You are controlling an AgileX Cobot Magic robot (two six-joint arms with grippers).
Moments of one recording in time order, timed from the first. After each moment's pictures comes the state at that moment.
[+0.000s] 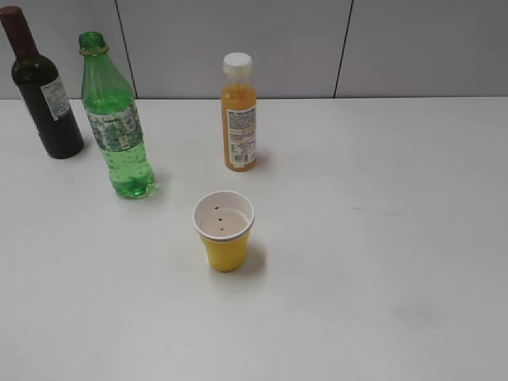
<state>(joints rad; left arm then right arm) 0.02 0.01 -0.51 -0.08 1.05 0.06 0.14 0.00 -0.41 0.02 0.95 0.00</state>
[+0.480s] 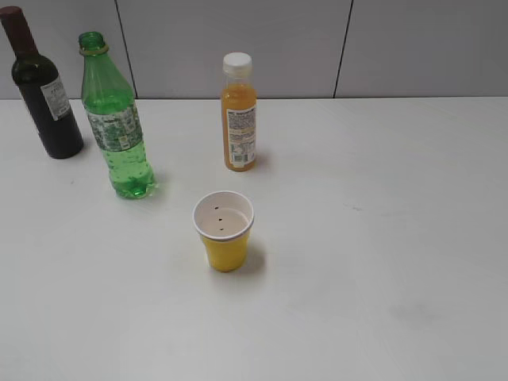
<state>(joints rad) 0.02 0.01 -0.51 -0.08 1.05 0.06 0.09 0.00 -0.41 0.02 0.95 0.00</state>
